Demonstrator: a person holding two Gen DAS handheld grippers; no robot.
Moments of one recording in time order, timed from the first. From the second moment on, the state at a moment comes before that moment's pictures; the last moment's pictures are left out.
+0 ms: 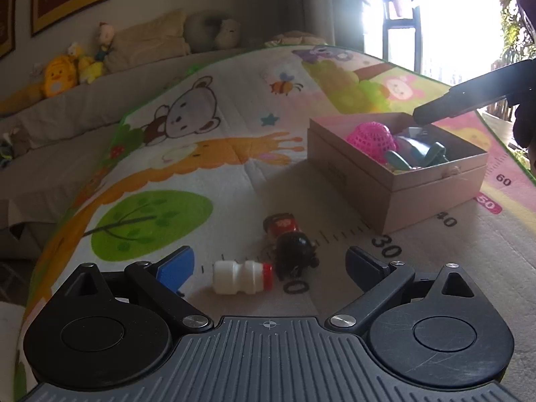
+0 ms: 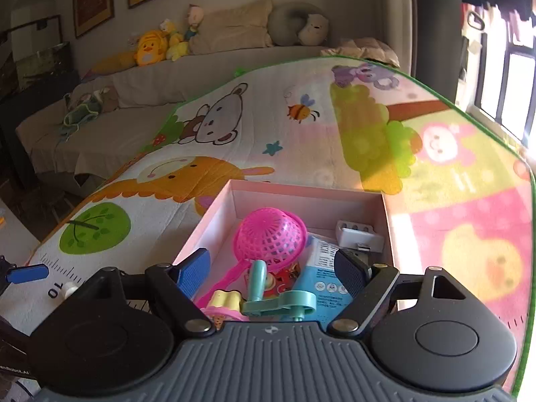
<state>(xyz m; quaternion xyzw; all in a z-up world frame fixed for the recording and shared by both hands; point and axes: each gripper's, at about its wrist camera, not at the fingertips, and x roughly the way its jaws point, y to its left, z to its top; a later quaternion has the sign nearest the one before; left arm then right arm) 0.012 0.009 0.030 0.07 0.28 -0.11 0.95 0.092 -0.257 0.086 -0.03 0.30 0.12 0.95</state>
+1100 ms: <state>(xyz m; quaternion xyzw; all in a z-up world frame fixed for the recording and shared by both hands) 0.005 0.039 0.012 0.04 0.30 -0.10 0.95 -0.007 -0.163 0.011 -0.12 0.39 0.22 0.89</state>
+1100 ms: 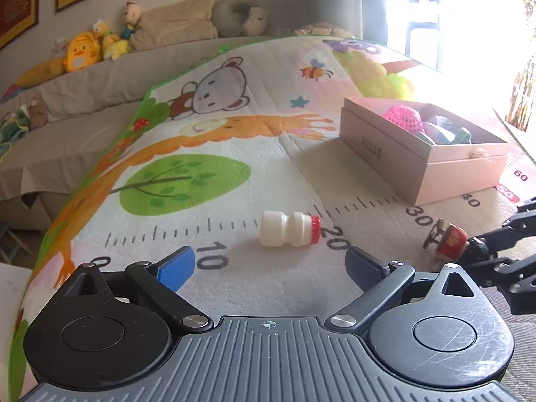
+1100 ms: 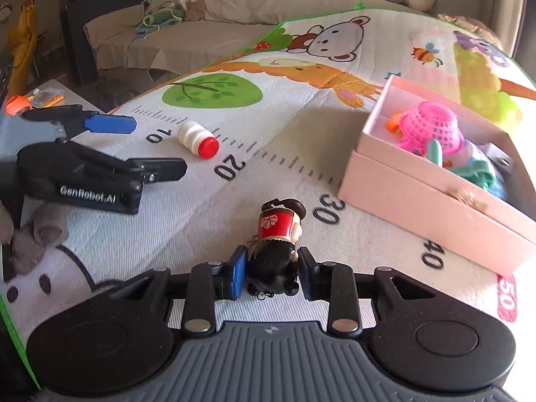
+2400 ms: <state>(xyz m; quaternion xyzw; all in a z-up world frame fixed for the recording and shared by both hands) 0.046 -0.001 0.009 0.05 0.34 -0.08 0.93 -0.036 -0.225 -0.001 -0.04 0.32 0.12 0.94</state>
